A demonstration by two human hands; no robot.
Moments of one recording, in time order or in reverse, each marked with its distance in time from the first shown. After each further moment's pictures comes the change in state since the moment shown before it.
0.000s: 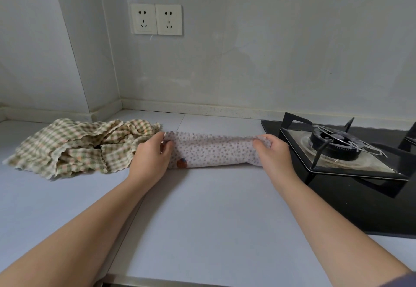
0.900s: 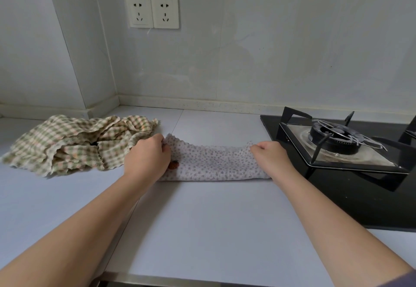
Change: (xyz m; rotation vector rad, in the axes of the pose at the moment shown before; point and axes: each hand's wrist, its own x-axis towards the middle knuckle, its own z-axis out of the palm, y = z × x) left_hand -0.003 0.001 0.002 0.369 -0.055 -0.050; right_hand 0.001 0.006 -0.004 -0.385 -0.162 0.084
